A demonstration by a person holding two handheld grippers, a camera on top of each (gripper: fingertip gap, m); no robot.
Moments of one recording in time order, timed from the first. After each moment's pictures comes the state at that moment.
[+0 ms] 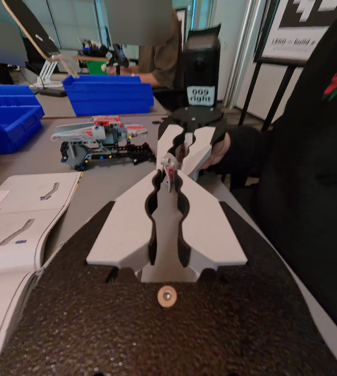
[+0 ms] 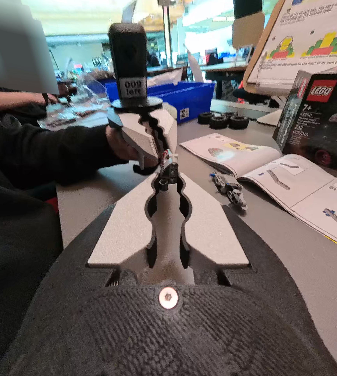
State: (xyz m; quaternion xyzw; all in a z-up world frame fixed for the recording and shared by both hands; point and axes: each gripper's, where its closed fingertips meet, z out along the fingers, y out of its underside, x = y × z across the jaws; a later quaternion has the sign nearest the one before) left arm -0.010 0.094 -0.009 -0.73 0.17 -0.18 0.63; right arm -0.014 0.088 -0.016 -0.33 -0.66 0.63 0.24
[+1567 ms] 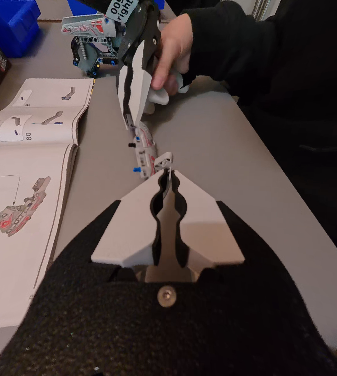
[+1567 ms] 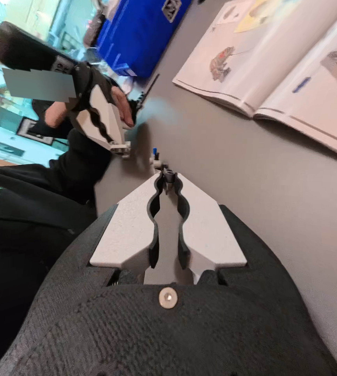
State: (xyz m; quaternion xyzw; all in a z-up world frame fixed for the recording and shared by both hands) left arm -0.075 -0.011 -0.064 -0.83 0.17 -0.14 0.51; right arm -0.084 0.074 -0.078 -0.51 -0.65 0.55 -0.11
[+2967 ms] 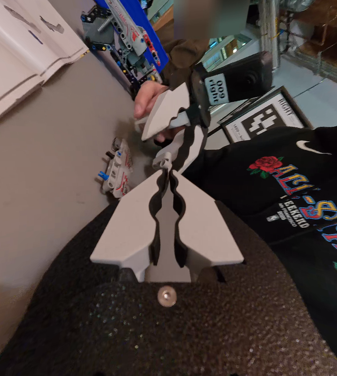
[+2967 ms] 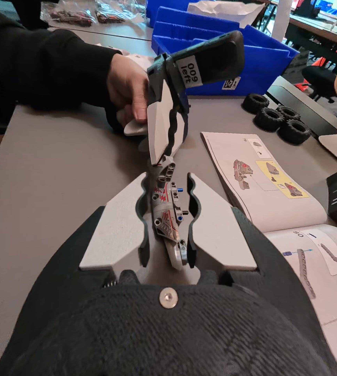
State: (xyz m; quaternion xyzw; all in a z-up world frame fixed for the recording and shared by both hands) left arm -0.074 0.016 -0.051 -0.72 -0.13 -0.49 0.48; right arm -0.089 0.018 -0.055 -0.17 -0.81 0.52 0.21
